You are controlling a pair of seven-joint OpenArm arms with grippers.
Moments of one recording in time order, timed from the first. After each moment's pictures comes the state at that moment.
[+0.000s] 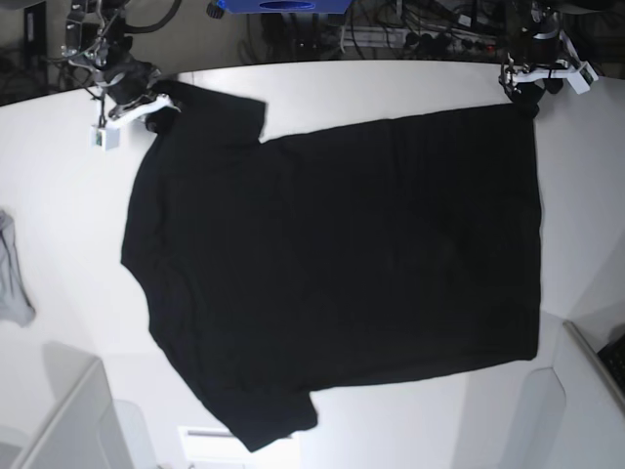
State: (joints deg) left arm 41.6 -9.0 -28.0 94.1 -48.3 0.8 10.8; right arm -31.1 9.2 15.3 96.9 38.6 8.0 -38.5
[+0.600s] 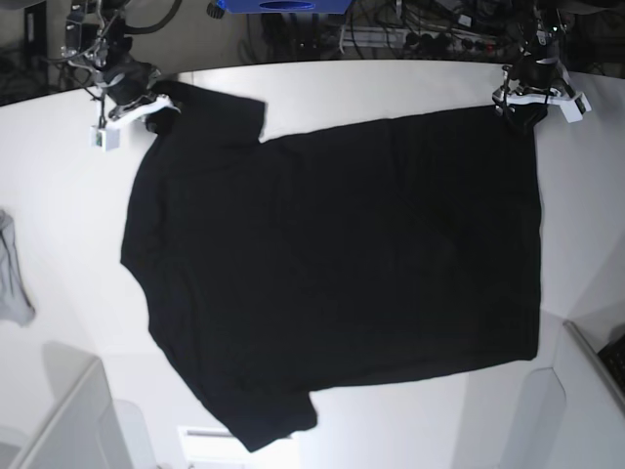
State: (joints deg) left arm 36.3 -9.7 -28.5 94.1 -47.9 -4.7 20.7; right arm -30.8 9.2 15.3 96.9 38.6 8.0 -38.8
